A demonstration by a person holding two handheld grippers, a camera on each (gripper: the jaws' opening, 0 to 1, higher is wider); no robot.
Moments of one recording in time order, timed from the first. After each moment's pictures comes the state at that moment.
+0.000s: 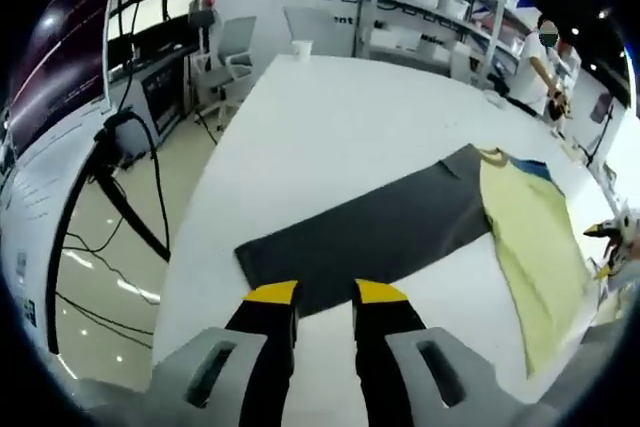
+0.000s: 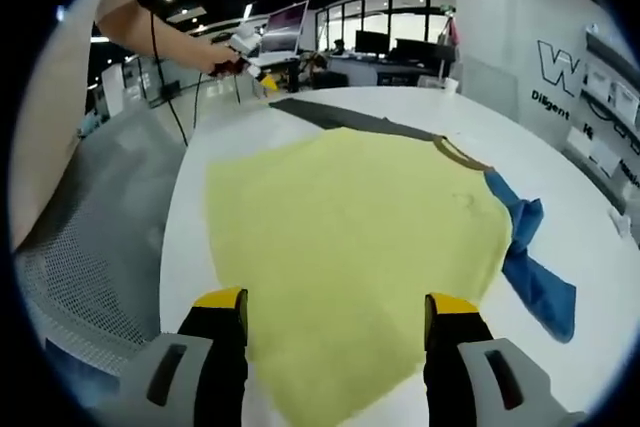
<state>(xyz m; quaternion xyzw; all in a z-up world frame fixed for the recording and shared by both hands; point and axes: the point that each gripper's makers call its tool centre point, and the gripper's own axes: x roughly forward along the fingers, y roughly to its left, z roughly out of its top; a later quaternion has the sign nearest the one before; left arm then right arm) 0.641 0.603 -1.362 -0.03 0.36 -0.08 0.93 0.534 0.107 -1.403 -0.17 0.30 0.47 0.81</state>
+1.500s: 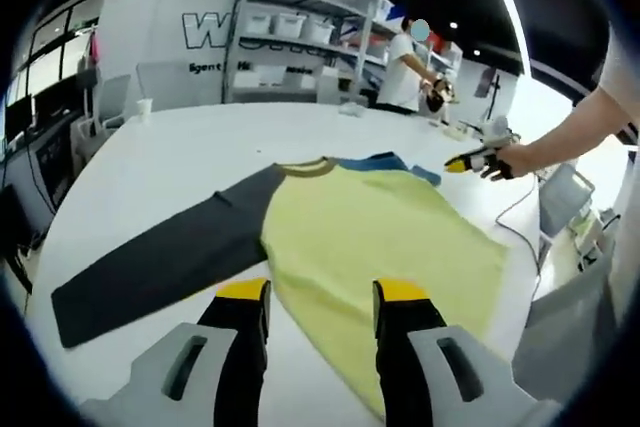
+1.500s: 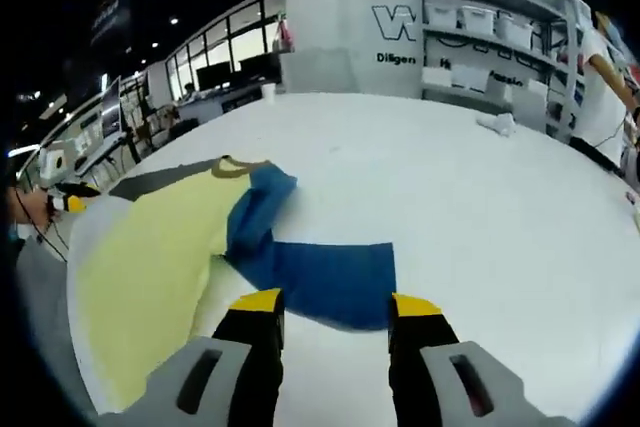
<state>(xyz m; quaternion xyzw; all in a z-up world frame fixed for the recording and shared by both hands) 0.602 0.394 -1.367 0.00 0.28 -0.31 0.91 0.711 -0.082 -1.406 -0.03 0.34 0.19 0.92</state>
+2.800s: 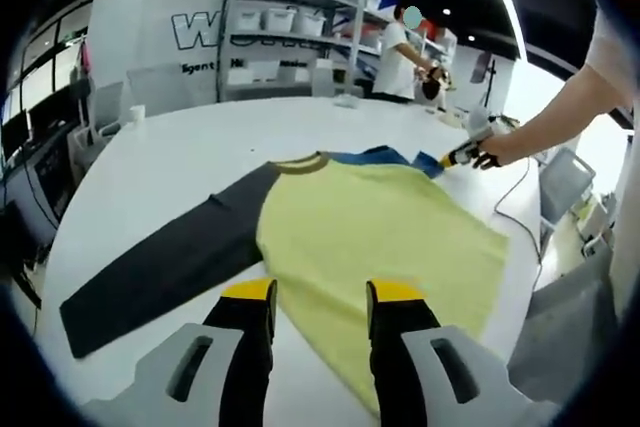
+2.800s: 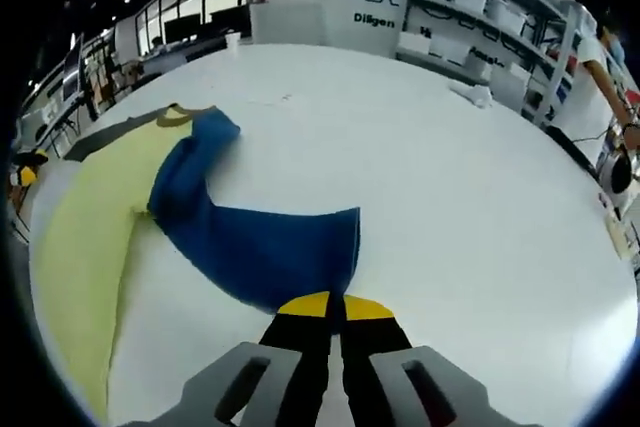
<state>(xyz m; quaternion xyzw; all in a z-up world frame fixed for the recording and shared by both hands) 0.595 0.383 -1.357 0.03 0.29 -0.31 0.91 0.707 -0.119 -1.433 -0.10 0.40 0.11 0.90</state>
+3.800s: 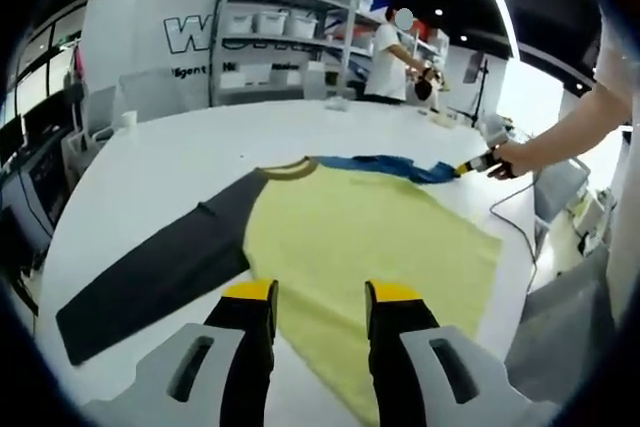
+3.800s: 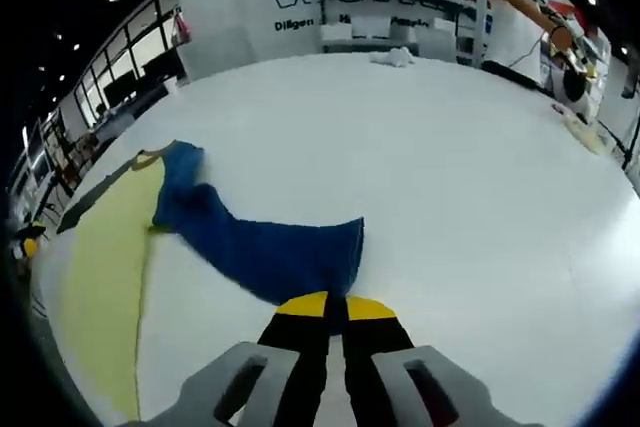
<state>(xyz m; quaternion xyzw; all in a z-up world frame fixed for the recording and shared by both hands) 0.594 0.370 -1.351 0.03 0.28 -0.33 0.90 0.636 -0.146 -1.425 0.00 0.41 0.04 0.91</state>
